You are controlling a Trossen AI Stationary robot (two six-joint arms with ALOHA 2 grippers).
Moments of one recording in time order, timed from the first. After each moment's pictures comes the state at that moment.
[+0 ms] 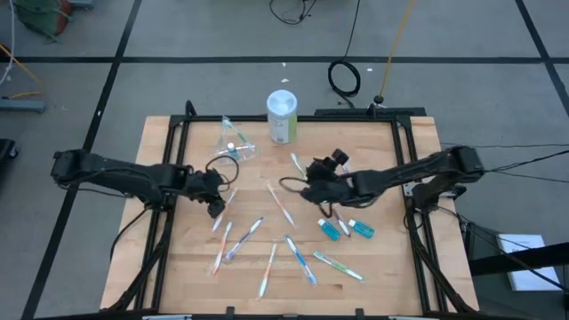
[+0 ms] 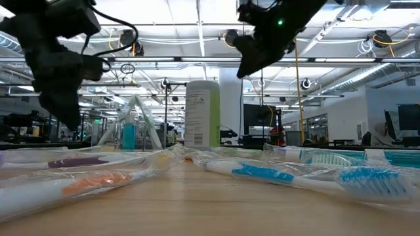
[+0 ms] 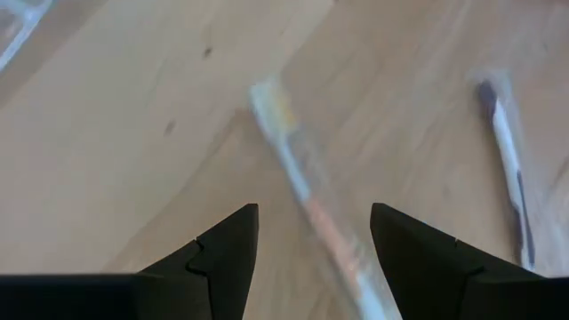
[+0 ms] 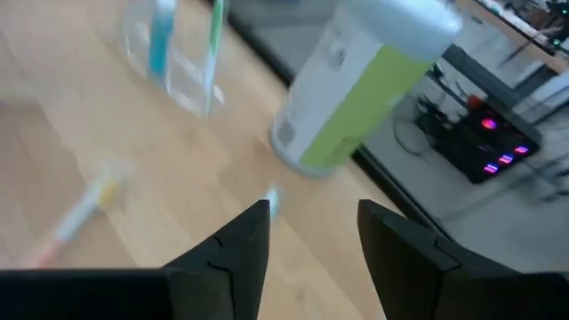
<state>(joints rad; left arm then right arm) -0.03 0.98 0.48 -0.58 -0.08 -0.67 0.13 1.55 1.06 -0.31 0.91 0.30</state>
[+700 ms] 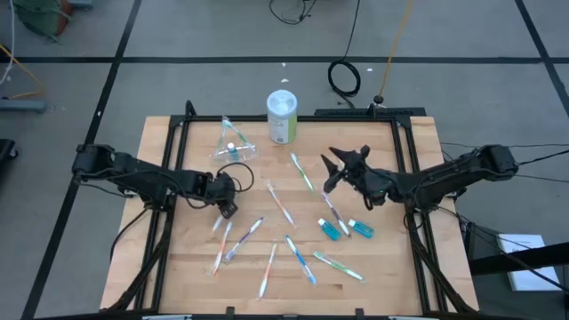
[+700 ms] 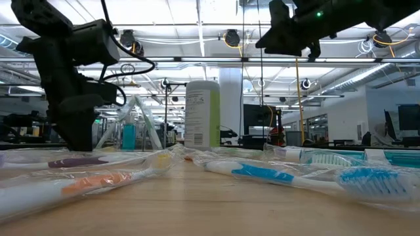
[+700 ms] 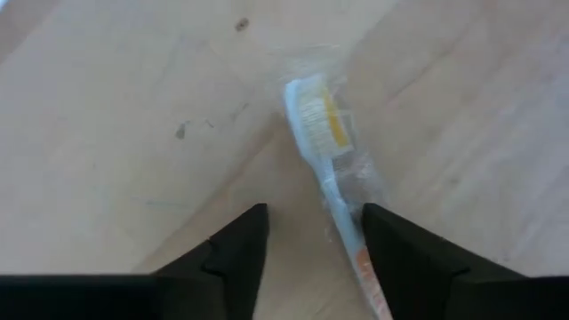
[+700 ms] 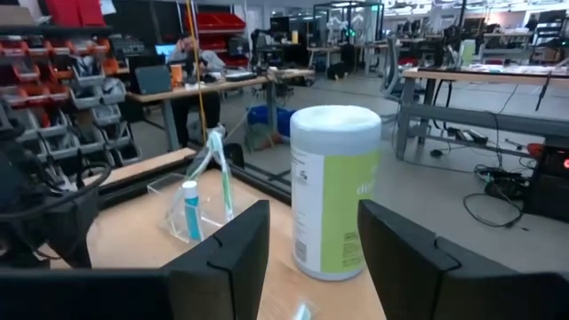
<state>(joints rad) -0.02 1.32 0.49 -0.44 -0.17 -0.74 0.13 1.21 0.55 0.61 0.91 0.11</state>
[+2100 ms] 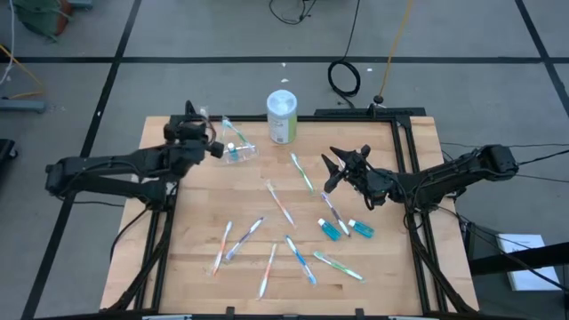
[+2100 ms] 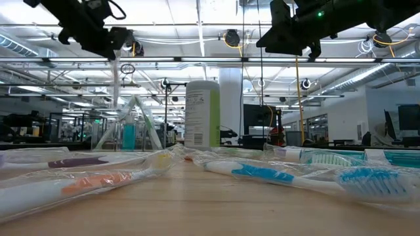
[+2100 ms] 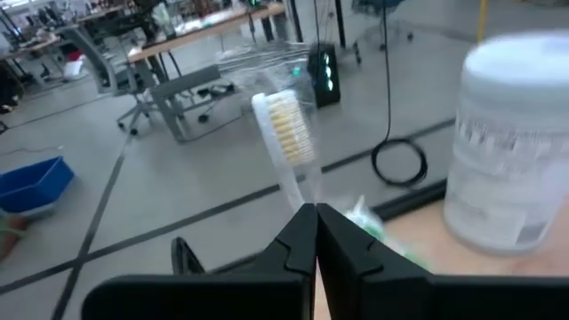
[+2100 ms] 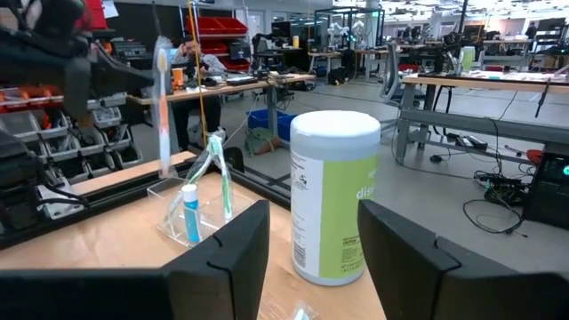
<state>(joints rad) 0.17 0.86 0.71 -0.46 -1.06 -0.36 0.13 1.21 0.55 0.63 0.91 0.08</state>
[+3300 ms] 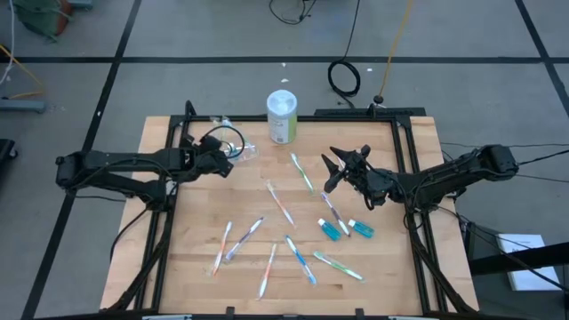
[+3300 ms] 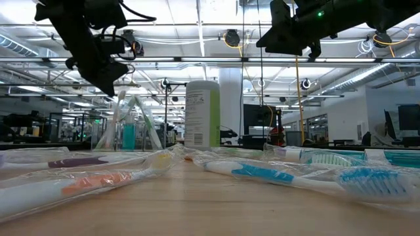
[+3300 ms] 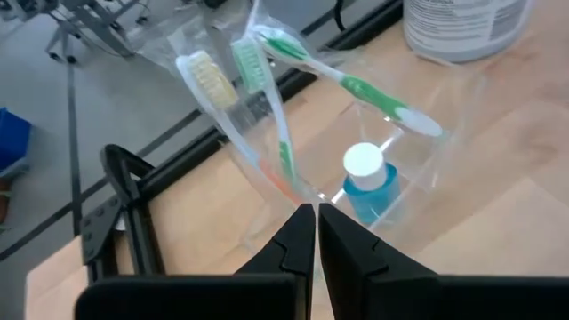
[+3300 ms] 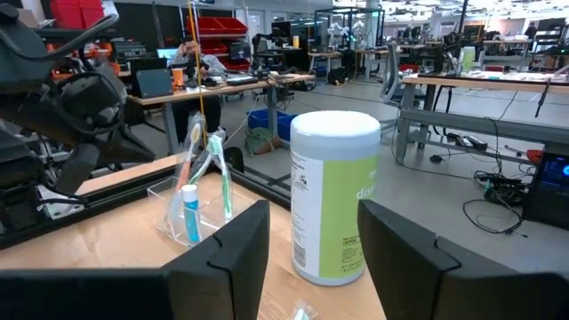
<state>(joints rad) 0.18 1.08 0.71 -0.71 -0.76 -0.50 0.13 1.21 0.55 0.63 0.91 0.08</state>
